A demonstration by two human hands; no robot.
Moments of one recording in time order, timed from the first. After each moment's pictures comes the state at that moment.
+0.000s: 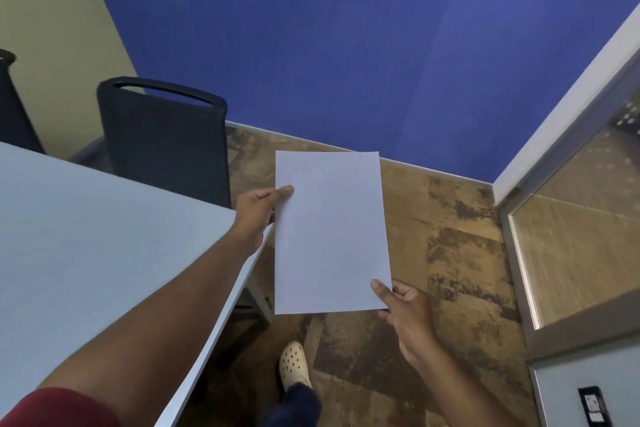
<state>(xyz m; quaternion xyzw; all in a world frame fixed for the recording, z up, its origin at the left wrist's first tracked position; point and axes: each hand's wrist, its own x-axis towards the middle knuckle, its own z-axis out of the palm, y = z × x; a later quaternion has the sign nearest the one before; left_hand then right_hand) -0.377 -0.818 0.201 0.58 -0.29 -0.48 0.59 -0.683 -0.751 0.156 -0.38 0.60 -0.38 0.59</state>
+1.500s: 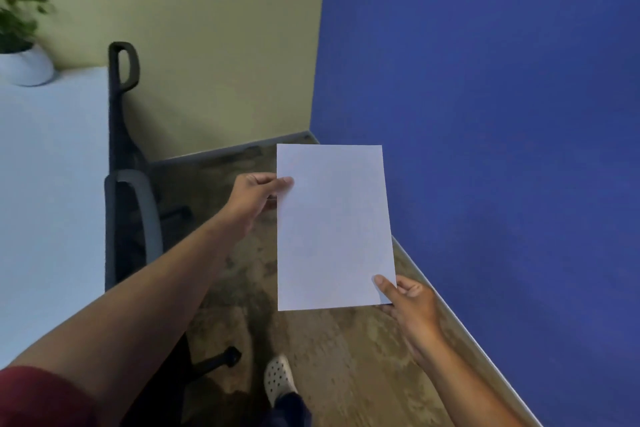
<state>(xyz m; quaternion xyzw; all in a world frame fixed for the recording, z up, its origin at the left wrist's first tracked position) 0.001 -1.386 0.231 0.65 -0.10 -0.23 0.72 -0.288 -1.564 0.192 -0.61 0.39 -0.14 0.68</state>
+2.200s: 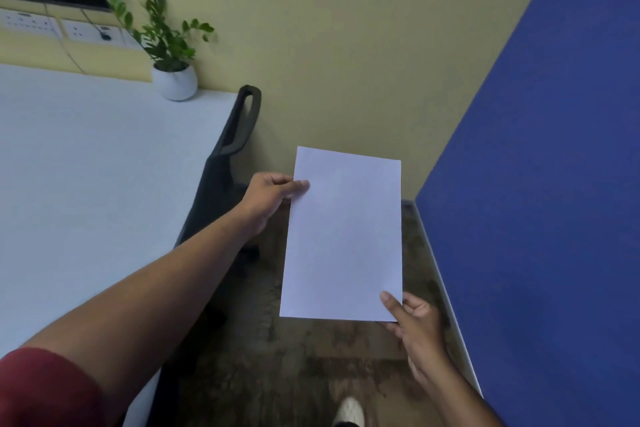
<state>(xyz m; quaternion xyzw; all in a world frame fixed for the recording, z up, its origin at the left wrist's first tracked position) 0.389 -1.340 0.253 0.68 -0.01 -0.07 0.73 0.199 -1.617 0.187 -0.67 0.24 -0.01 0.70</state>
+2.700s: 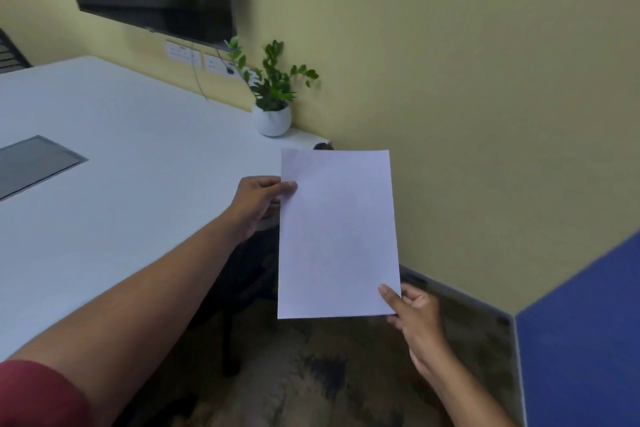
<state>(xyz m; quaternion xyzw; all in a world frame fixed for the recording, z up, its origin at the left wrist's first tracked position) 0.574 -1.271 0.276 0.63 0.16 0.08 0.75 0.529 -1.601 0.206 -0.71 0.08 0.12 0.69</state>
